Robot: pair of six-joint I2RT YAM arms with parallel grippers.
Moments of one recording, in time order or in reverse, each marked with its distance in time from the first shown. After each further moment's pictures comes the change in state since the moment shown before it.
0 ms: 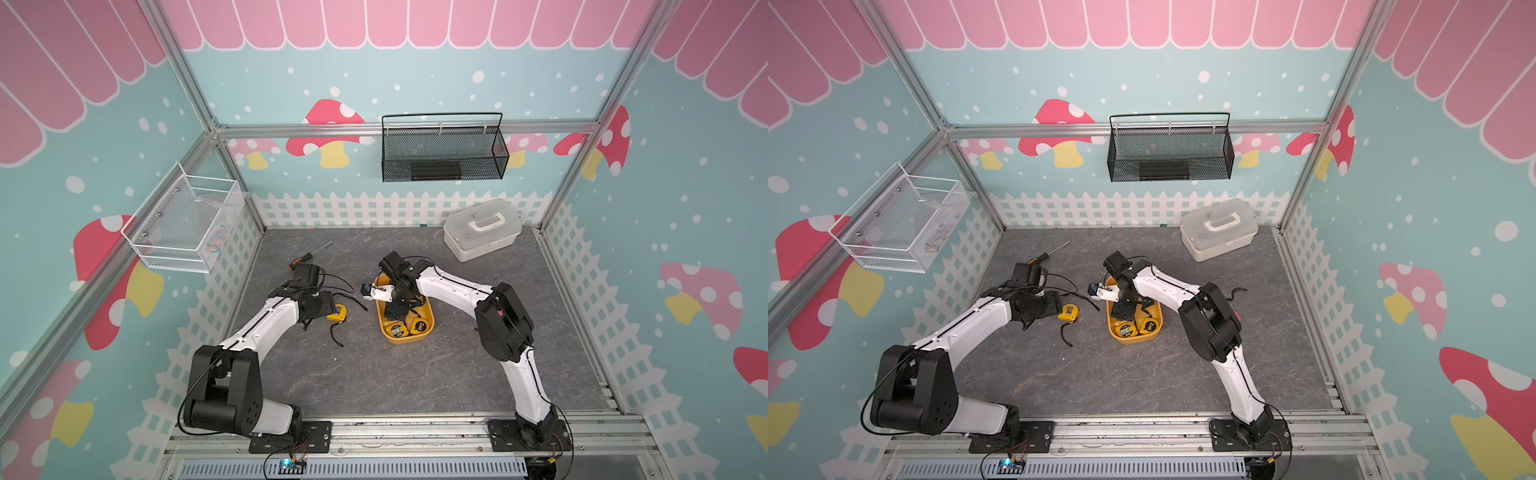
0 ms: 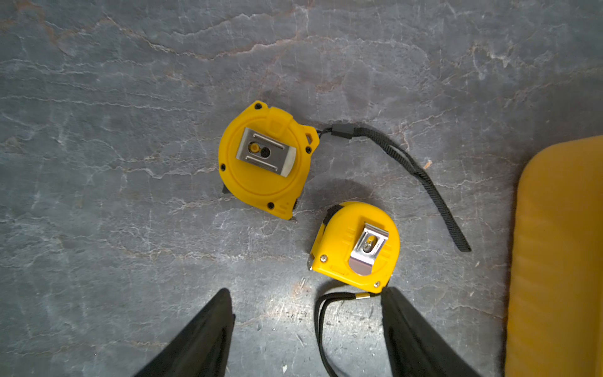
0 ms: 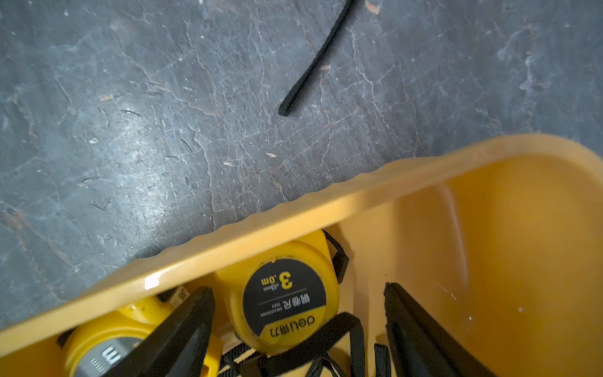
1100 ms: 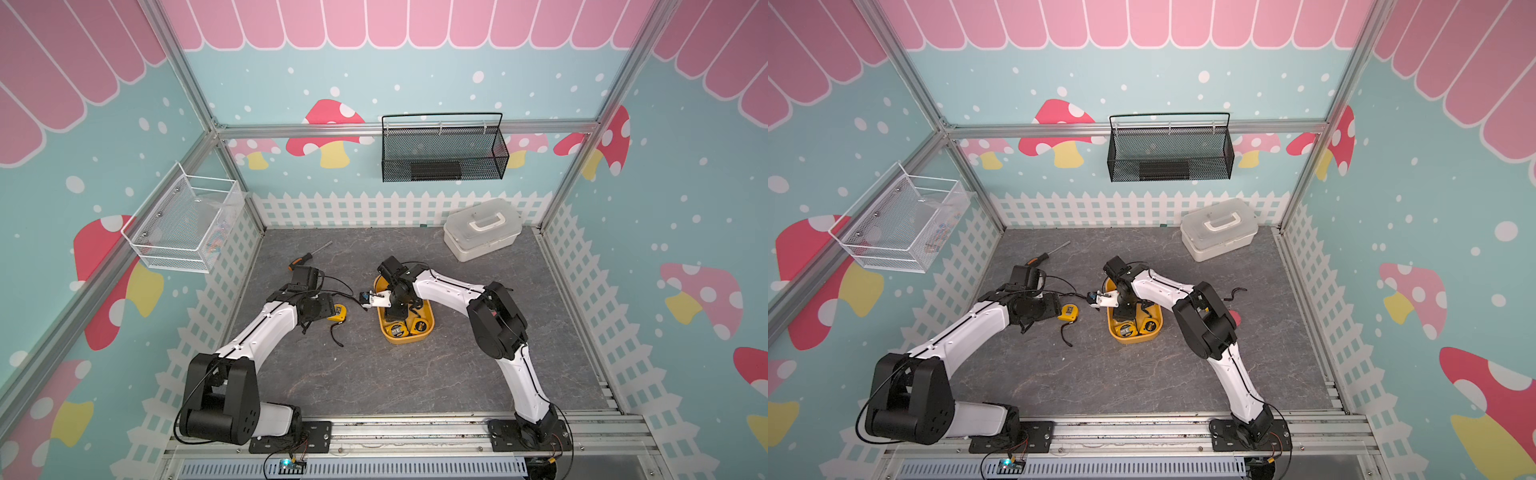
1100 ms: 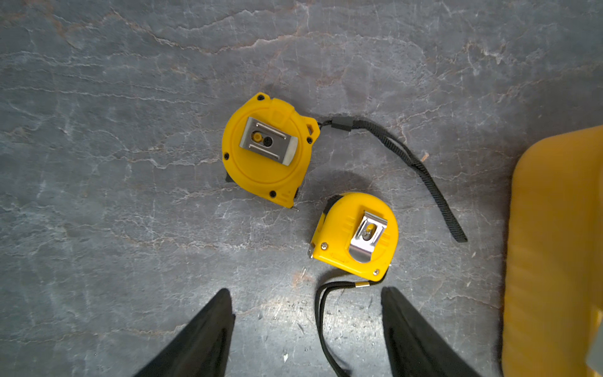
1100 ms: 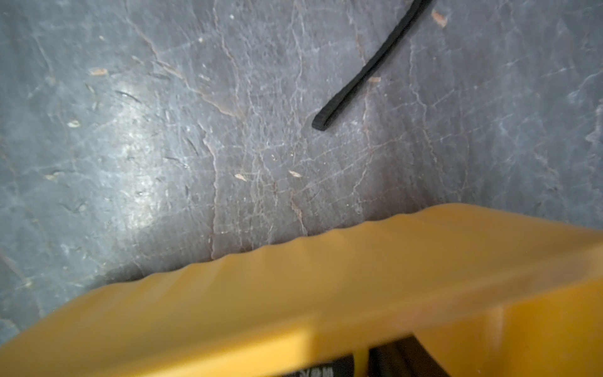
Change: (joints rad) left arm -0.001 -0.043 -0.032 0.002 0.000 -0.004; right arm -0.001 0.044 -0.017 0.054 -0.032 -0.108
